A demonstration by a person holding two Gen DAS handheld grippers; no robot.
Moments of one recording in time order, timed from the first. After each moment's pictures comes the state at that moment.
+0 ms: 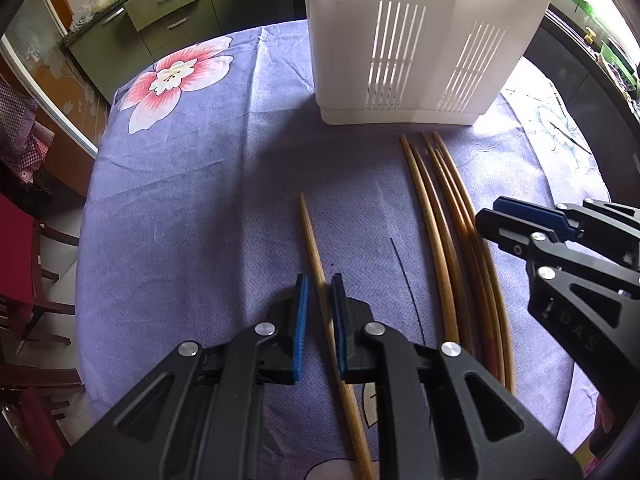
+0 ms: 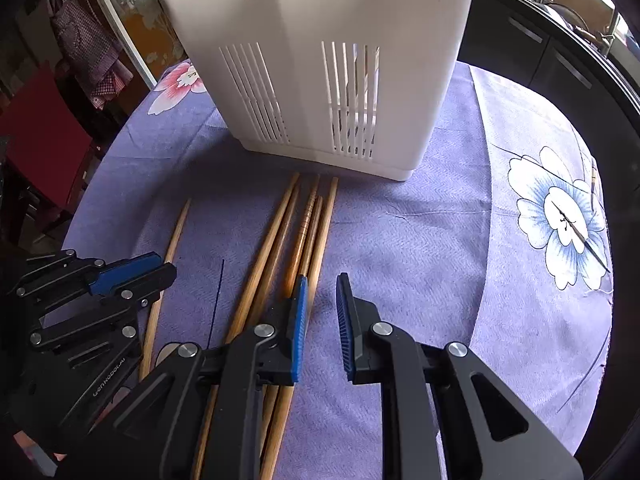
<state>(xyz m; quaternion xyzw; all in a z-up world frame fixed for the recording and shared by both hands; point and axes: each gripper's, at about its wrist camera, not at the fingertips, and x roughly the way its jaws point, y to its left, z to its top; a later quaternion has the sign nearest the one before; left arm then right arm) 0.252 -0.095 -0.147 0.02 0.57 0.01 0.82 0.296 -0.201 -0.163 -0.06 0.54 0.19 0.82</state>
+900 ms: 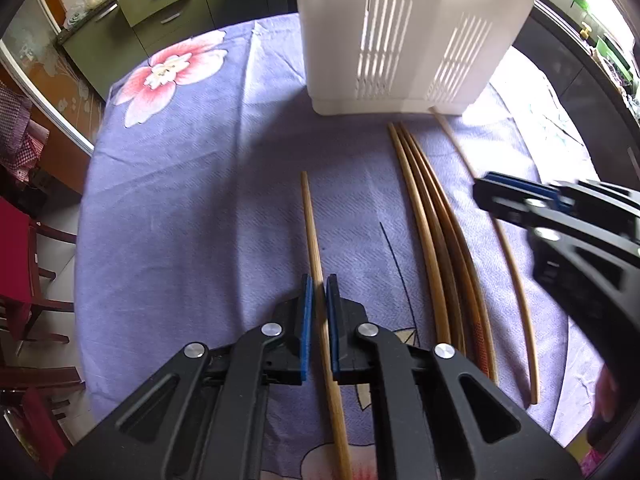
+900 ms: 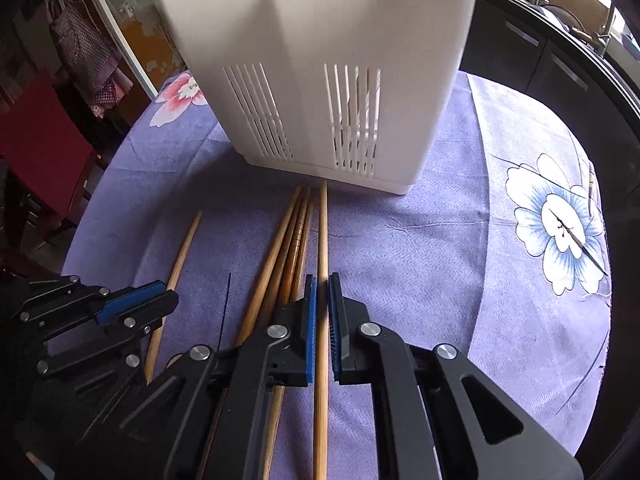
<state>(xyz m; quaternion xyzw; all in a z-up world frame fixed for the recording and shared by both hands) 0.251 -0.095 -0.142 0.02 0.58 0.00 0.82 0.287 -0.212 -0.139 -0.04 0.52 0.20 0.83</state>
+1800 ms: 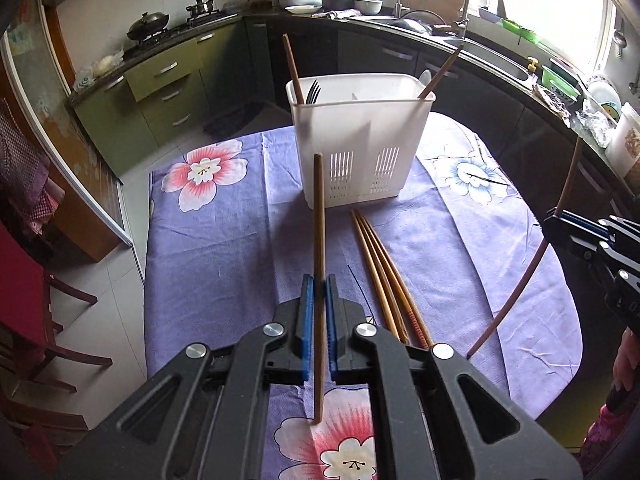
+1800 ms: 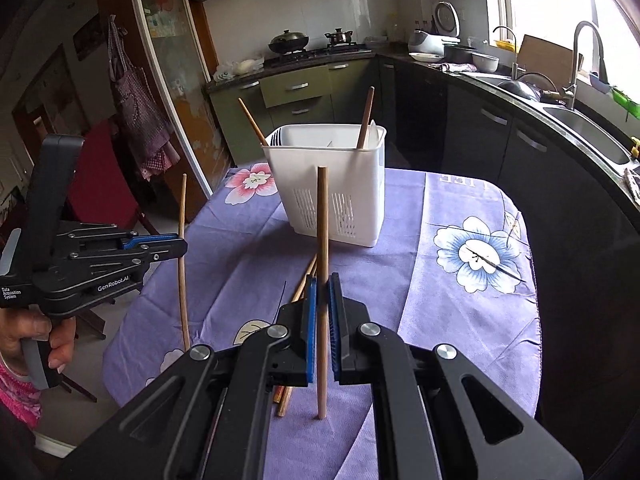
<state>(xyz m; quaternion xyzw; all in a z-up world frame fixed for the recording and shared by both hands) 0.175 -0.096 -0.020 0.05 0.46 -0.04 0.89 0.160 -0.297 -0.017 0.00 0.37 0.24 0.90</state>
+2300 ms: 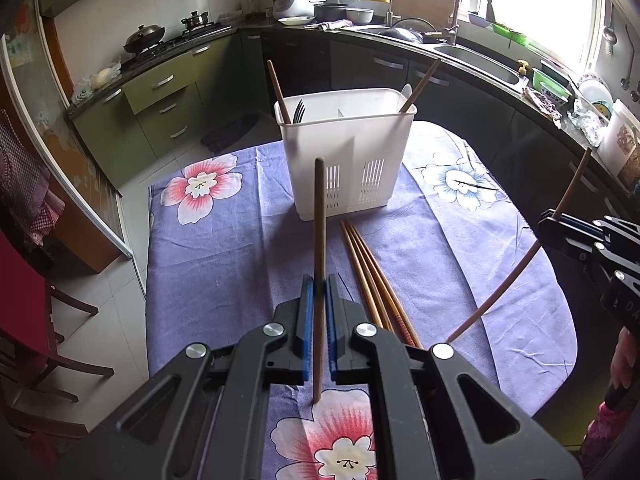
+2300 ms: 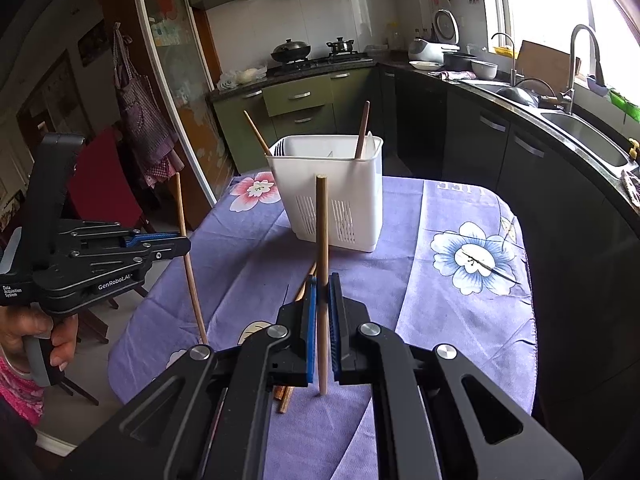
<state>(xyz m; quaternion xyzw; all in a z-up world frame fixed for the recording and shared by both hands) 0.168 -0.105 -0.008 0.05 0.44 -0.05 0.89 0.151 -0.303 -0.008 0.01 0.36 0.25 0.90</state>
